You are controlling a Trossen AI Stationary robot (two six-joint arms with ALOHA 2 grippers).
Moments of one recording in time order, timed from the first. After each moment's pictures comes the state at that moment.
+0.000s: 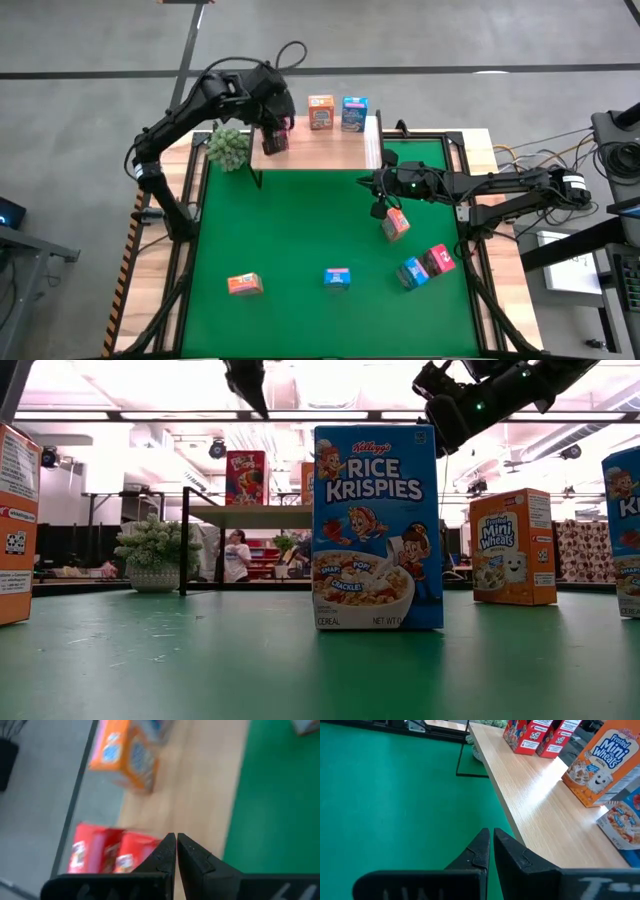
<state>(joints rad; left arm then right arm) 0.45 1.71 2.12 -1.37 -0.14 0.34 -0.15 1.18 0.70 0.08 0.18 -0.21</state>
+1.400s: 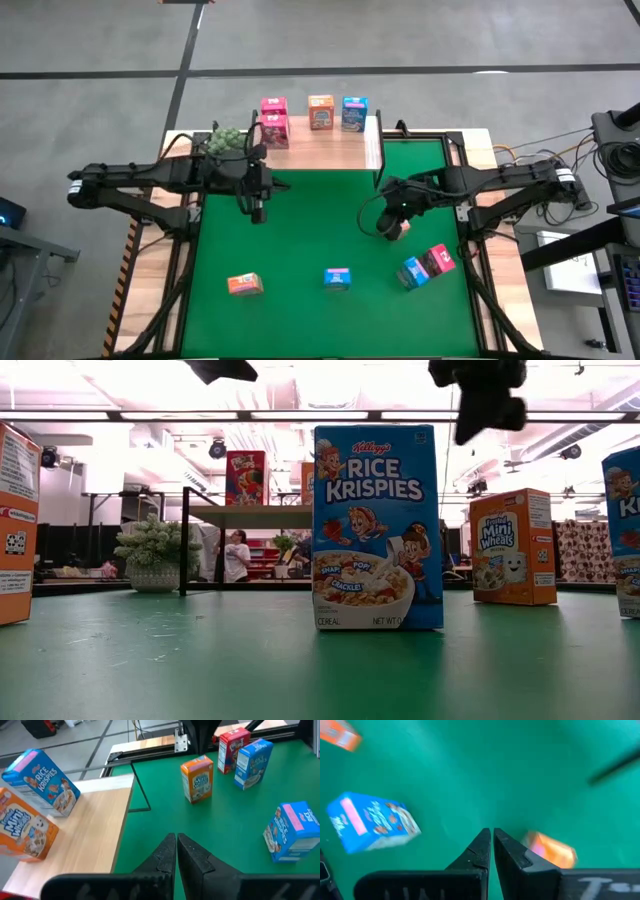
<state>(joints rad) 0.02 1.11 1.13 -0.54 -0.15 0.15 0.07 1.29 1.22 -1.01 0.08 0.72</state>
